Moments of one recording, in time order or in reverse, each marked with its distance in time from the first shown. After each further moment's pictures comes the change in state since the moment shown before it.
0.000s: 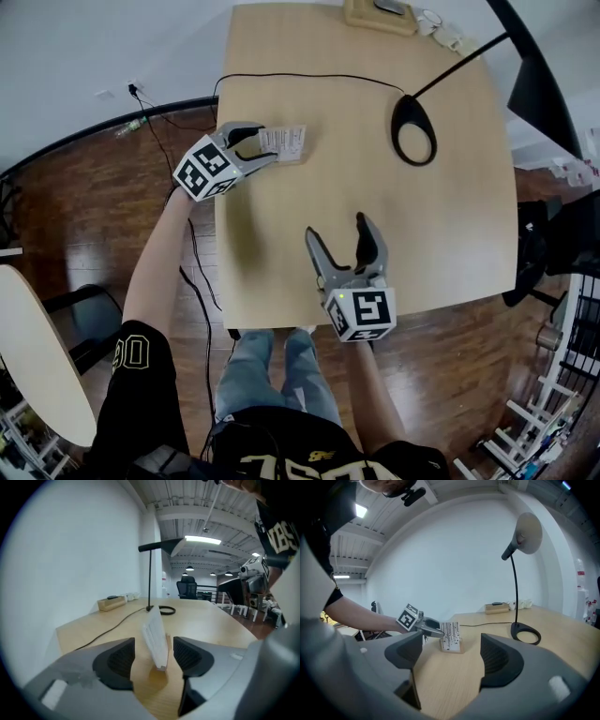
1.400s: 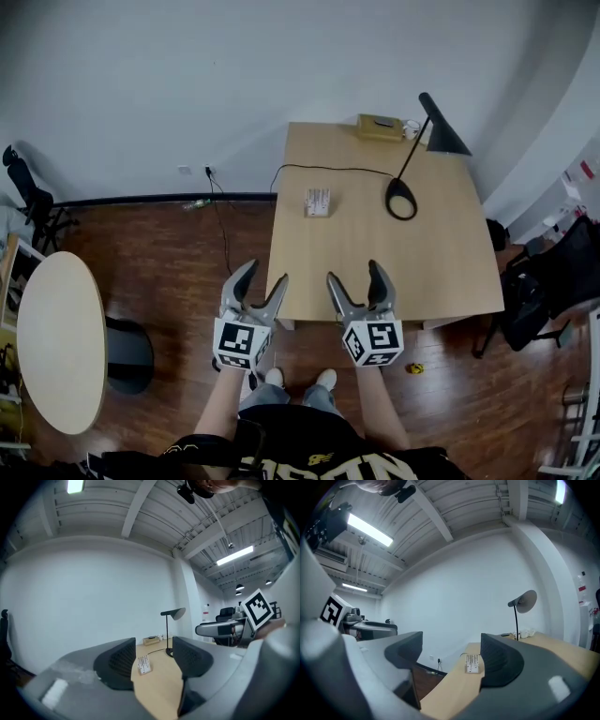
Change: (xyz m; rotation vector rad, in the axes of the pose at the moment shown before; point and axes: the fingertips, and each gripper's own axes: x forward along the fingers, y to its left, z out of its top) left arm -0.323 -0.322 0.159 -0.173 -0.369 0.731; right arm -0.227 0.113 0.112 -0.064 -0.296 0.114
